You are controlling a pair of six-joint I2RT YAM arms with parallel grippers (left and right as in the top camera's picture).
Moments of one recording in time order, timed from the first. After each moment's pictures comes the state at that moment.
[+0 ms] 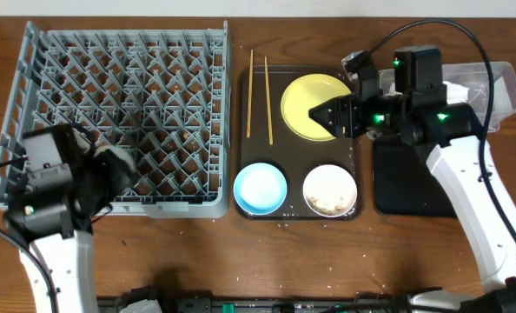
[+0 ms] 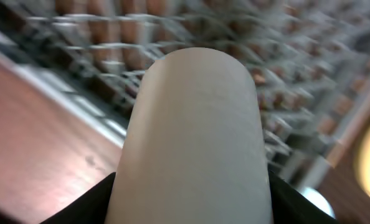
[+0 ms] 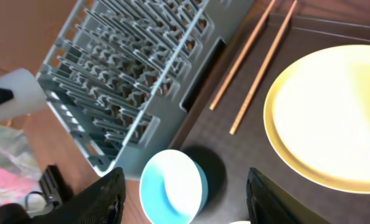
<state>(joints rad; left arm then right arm) 0.29 1.07 1.13 -1.15 0.04 -0.47 0.22 1.50 1.32 -0.68 -0.67 0.10</state>
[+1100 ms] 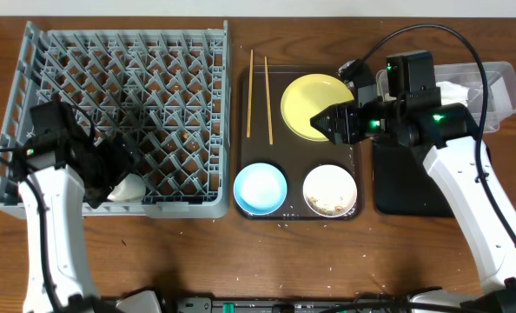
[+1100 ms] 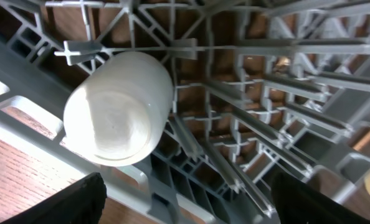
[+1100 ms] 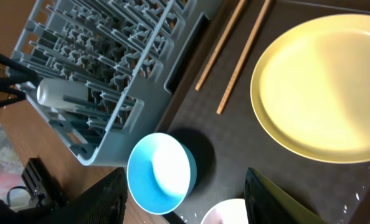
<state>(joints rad) 0.36 1.36 1.13 -1.10 0.20 -0.44 0.24 1.50 1.32 -0.76 -0.59 0.09</state>
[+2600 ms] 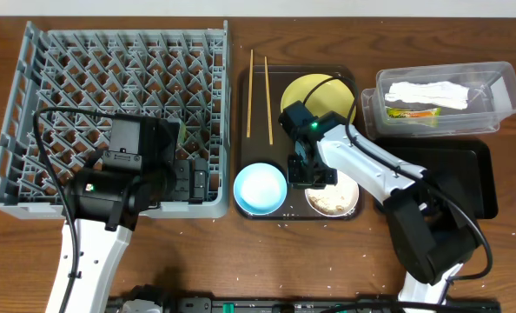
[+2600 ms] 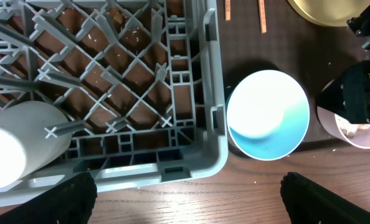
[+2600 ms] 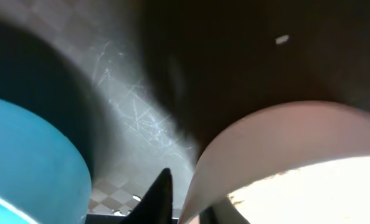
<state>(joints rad) -0.17 1.11 1.14 -1.14 0.15 -0.14 0.58 1.95 1.31 -0.97 -0.07 0.62</state>
